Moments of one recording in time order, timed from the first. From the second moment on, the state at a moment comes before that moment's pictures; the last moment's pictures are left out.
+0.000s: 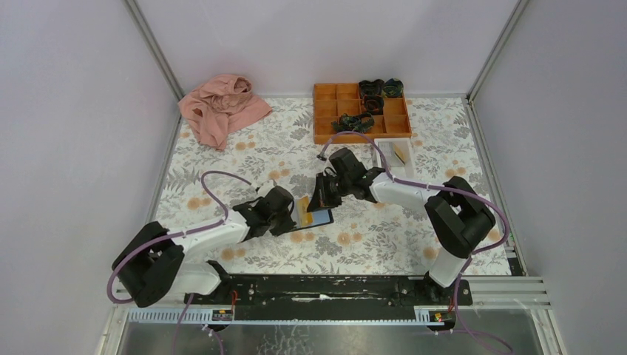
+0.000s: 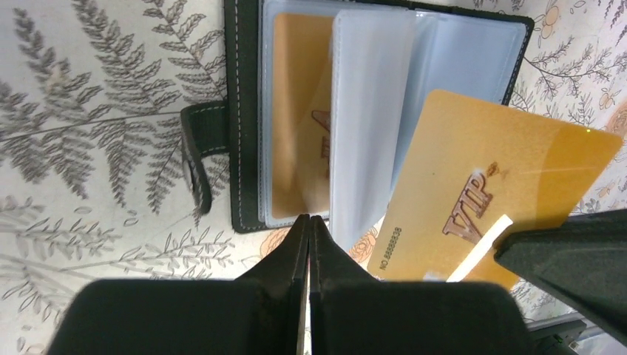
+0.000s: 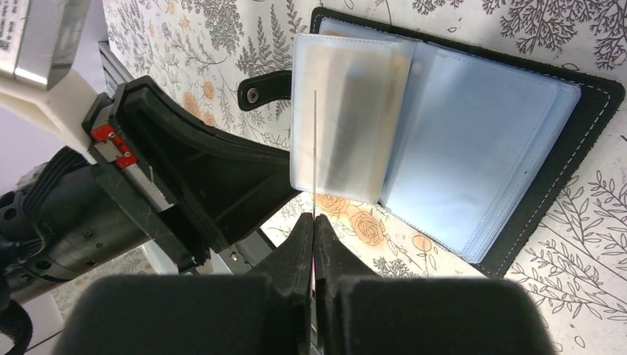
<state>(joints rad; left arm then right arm) -0.76 1.29 0.55 -0.26 -0.12 -1.12 0.75 1.73 1.03 -0.14 -0.49 0.70</state>
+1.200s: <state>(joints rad) -0.76 1.38 0.73 -0.49 -0.30 -1.09 0.66 1.81 1.11 -0.27 -0.58 0.57</state>
